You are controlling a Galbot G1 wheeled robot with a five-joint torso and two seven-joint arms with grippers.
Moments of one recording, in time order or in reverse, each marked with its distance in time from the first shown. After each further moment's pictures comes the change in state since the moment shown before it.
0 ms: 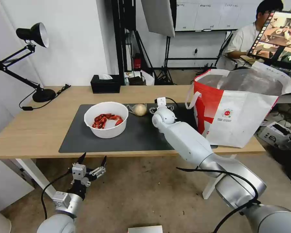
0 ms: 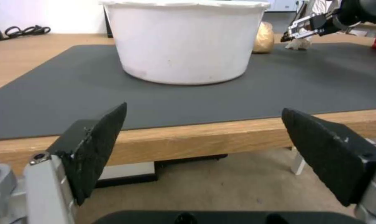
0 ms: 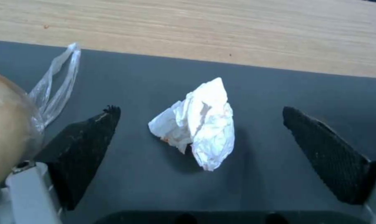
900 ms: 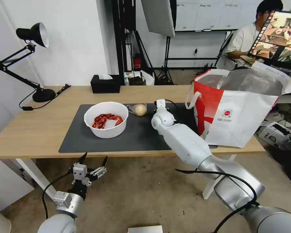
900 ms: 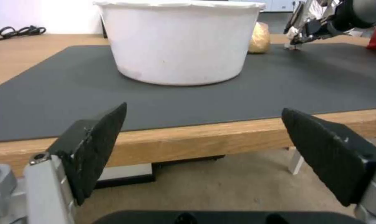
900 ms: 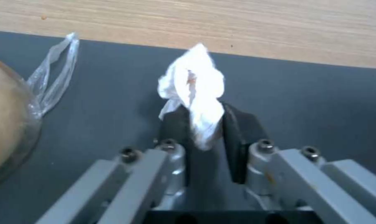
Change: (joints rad) left arm -0.005 0.007 0.009 0.001 -0.002 -0.001 0.001; right arm -0.022 0.005 0.007 0.004 -0.014 0.022 0.006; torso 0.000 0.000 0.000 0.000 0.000
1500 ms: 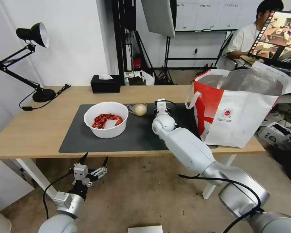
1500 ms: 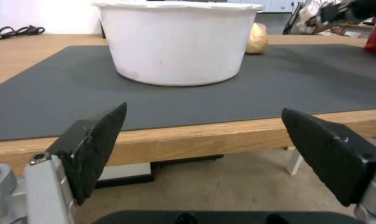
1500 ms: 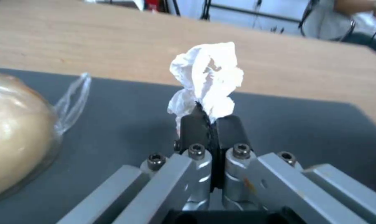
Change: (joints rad) left arm 0.008 -0.003 0.000 -0.008 0.001 -0.001 0.001; right arm -0.087 -0.107 -0.030 0.238 -0.059 0.069 0.063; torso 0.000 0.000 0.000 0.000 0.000
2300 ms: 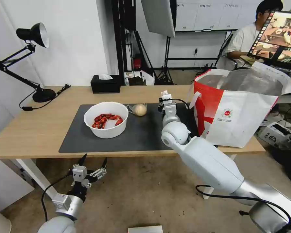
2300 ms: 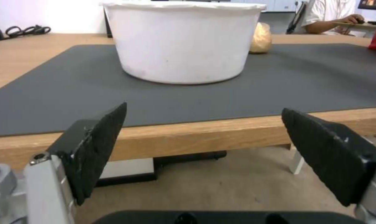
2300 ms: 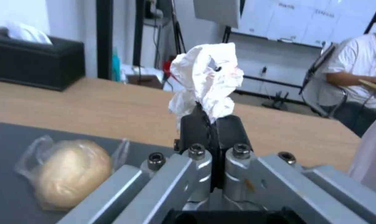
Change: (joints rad) left arm 0.020 -0.008 -0.016 -0.009 0.004 -0.003 -0.001; right arm -0.106 -0.177 -0.005 0.418 -0.073 0.031 0.032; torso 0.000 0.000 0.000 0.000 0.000
